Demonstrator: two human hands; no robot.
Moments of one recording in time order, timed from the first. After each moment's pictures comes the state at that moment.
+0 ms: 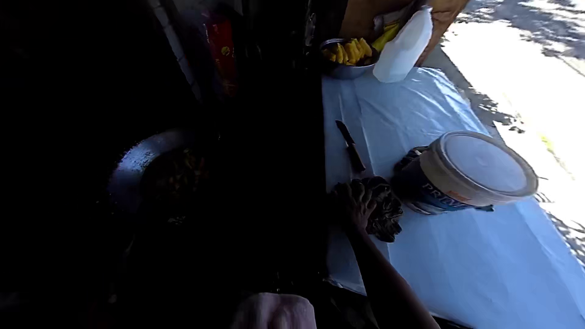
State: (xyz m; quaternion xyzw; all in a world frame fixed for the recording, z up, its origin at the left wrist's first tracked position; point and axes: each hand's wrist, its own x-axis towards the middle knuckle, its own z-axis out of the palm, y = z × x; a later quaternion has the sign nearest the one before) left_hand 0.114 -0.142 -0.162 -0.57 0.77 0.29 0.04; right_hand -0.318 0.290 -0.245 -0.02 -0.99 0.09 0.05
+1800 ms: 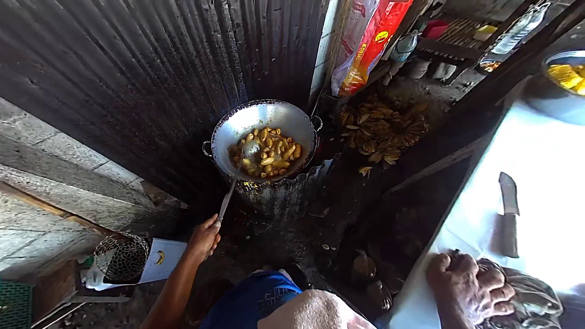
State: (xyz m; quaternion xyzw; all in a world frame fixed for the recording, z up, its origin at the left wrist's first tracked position) left_hand 0.087 -0.133 -0.208 -0.64 0.55 0.54 -0.05; right_hand -0.327 0.280 -0.259 -0.04 -0.99 0.08 0.06
